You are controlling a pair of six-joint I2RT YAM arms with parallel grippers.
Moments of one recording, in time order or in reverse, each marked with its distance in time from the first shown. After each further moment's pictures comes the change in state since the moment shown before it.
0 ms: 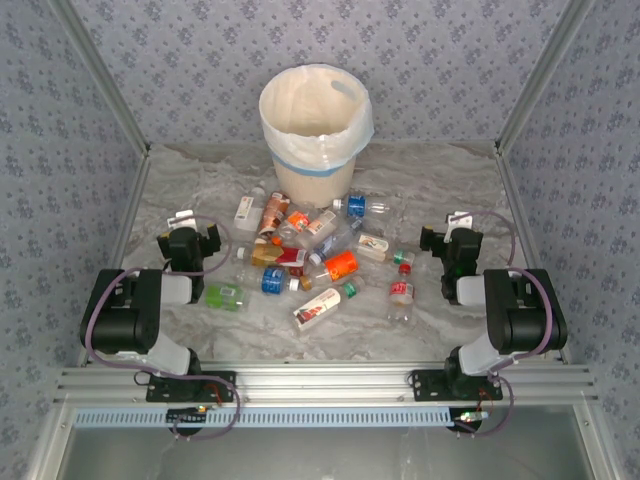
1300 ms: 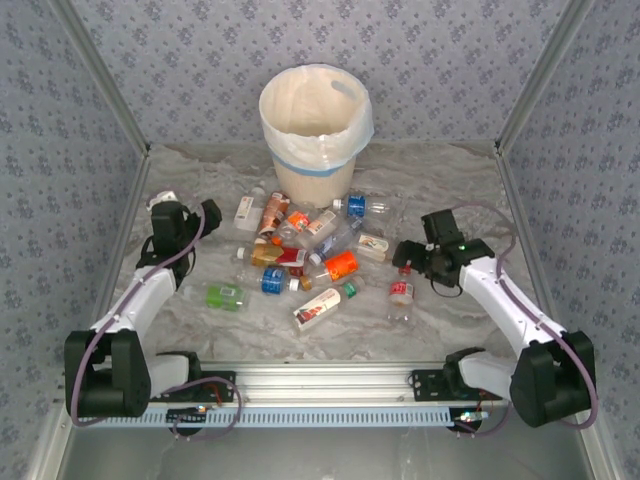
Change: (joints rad) left arm 0.006 -0.351 0.264 -0.705 0.235 -0.417; right arm 0.305 -0.360 0.446 -1.524 -0.158 0.606
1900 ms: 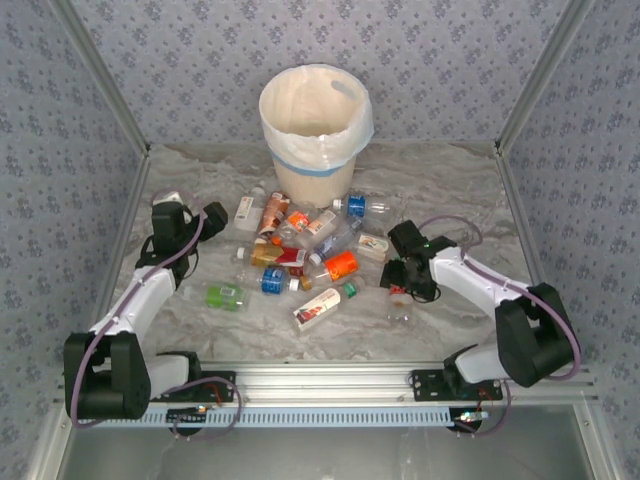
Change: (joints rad) left arm 0.000 -0.010 0.010 -0.060 0.113 -0.032; right arm 0.154 0.230 -0.011 -0.015 0.048 0.112
